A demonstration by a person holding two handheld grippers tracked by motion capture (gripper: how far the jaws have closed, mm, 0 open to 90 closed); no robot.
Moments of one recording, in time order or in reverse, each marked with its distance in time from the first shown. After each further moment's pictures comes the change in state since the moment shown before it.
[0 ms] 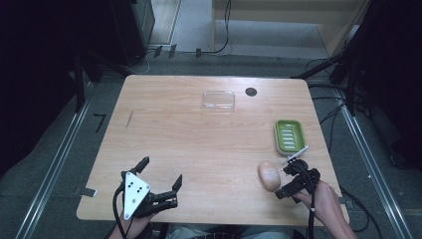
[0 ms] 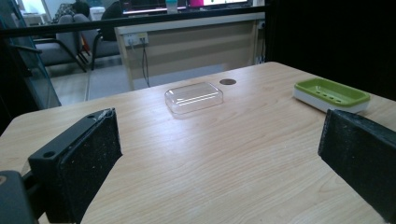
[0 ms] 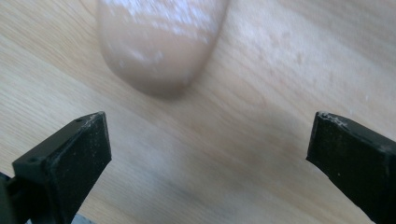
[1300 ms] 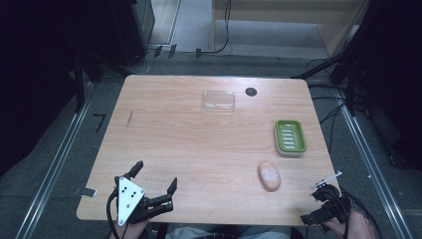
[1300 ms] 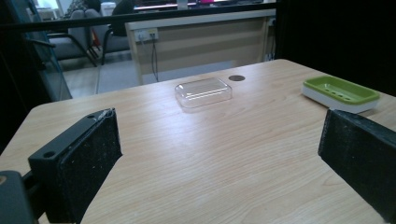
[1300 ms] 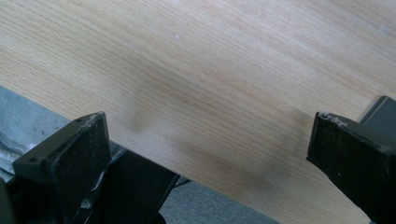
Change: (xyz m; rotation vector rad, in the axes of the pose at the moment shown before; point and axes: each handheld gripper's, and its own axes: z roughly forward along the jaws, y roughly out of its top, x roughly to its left) left arm 0.002 0.000 -0.012 0.016 0.052 -0.025; right arm -0.029 -0.091 -0.001 0.017 0.002 0.069
